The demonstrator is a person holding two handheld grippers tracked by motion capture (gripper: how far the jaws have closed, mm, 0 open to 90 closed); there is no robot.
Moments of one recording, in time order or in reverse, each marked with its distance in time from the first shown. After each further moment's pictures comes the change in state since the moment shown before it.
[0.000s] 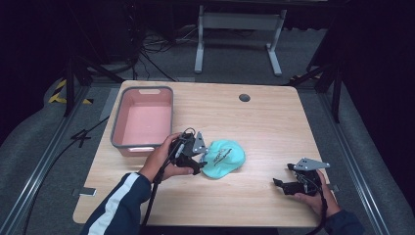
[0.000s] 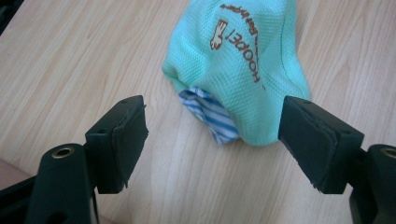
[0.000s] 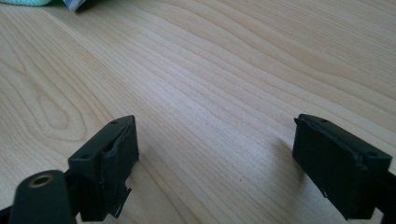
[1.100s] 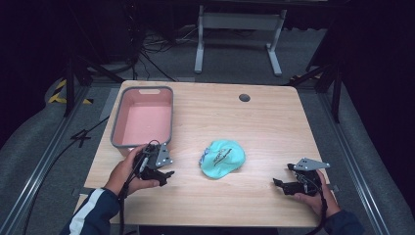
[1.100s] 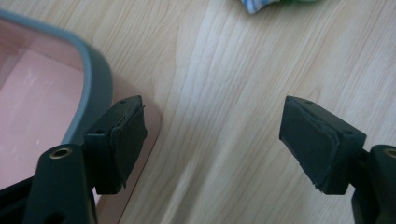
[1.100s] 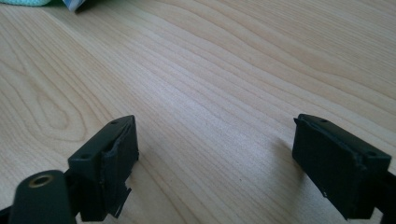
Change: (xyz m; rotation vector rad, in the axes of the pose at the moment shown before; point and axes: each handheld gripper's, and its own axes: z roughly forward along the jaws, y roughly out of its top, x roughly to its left) left arm -0.001 -0.094 -0.035 0.088 0.101 -0.063; right arm 0.000 0.000 0.000 -0.001 -0.002 0.001
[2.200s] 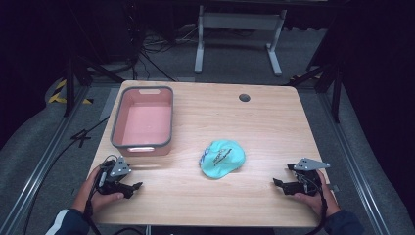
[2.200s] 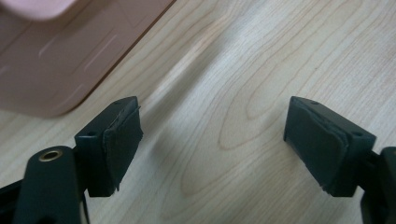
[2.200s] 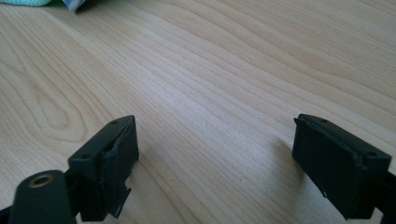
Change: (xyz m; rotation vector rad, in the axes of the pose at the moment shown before) left arm 0.014 -0.120 -0.004 -0.049 -0.047 -0.300; right arm 0.000 0.000 0.000 0.000 0.001 0.000
